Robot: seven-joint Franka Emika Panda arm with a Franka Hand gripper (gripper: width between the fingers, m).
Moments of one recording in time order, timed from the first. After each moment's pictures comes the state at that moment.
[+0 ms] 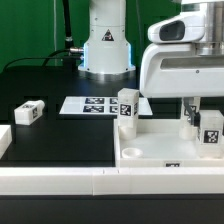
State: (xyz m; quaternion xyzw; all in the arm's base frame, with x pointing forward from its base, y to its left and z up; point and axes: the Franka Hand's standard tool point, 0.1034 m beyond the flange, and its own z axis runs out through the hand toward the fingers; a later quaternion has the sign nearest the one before) arm 0.623 0.108 0.074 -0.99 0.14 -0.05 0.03
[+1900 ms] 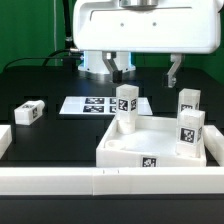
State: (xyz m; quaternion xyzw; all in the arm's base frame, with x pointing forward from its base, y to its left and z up) arm 0.597 -0.003 0.130 -0.97 0.22 -0.05 0.02
